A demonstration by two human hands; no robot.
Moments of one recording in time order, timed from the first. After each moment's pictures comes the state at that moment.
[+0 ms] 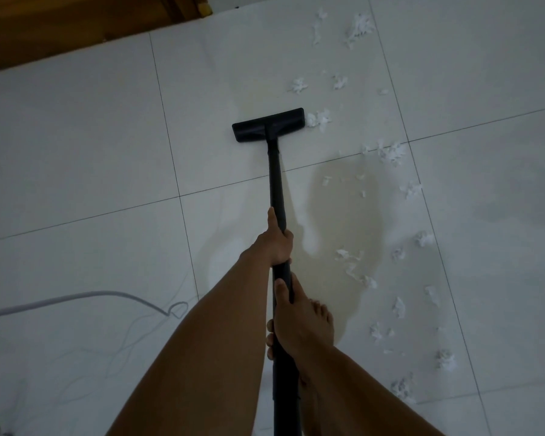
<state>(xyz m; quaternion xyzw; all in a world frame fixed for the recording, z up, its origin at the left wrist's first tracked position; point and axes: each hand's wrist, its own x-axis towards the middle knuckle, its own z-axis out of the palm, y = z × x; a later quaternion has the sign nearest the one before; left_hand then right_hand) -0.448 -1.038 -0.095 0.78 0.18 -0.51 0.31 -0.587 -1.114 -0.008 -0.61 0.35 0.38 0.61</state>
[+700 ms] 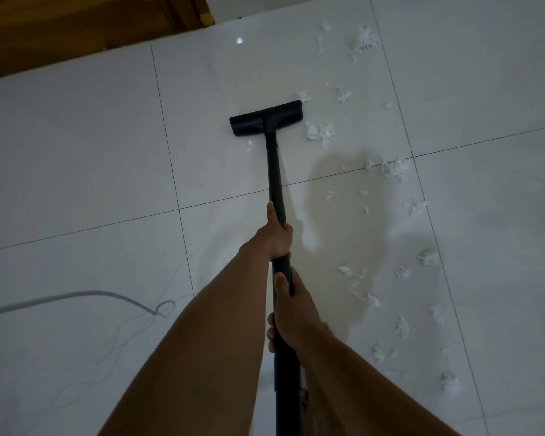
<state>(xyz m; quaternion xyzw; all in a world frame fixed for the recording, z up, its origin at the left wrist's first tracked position) -0.389 -1.044 -0.100 0.78 0.18 -0.50 0.32 -0.513 -1.097 -0.016 -0.54 0.44 0.36 0.63</state>
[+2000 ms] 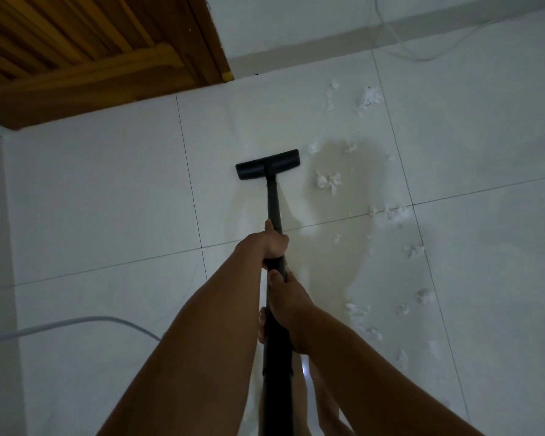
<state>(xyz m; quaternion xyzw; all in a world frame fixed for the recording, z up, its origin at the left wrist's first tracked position) -0.242 -1.005 -0.046 0.71 0.24 -0.59 0.29 -0.346 -1.074 0.097 -0.44 0.49 0.44 0.61</state>
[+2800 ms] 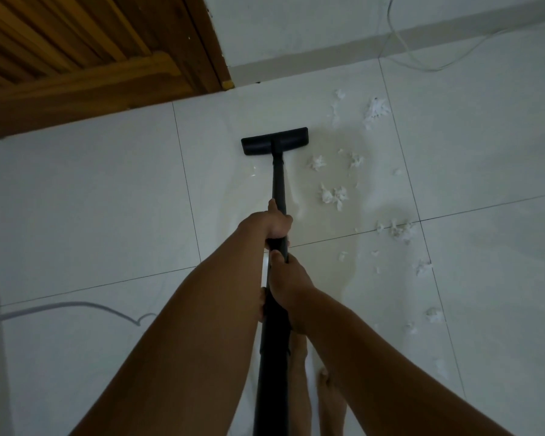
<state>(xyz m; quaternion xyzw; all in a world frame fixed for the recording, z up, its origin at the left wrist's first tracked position) -0.135 -1.003 -0.040 0.72 0.21 -0.58 0.33 -0.244 -1.062 0.088 -0.47 0.49 0.42 0.61</state>
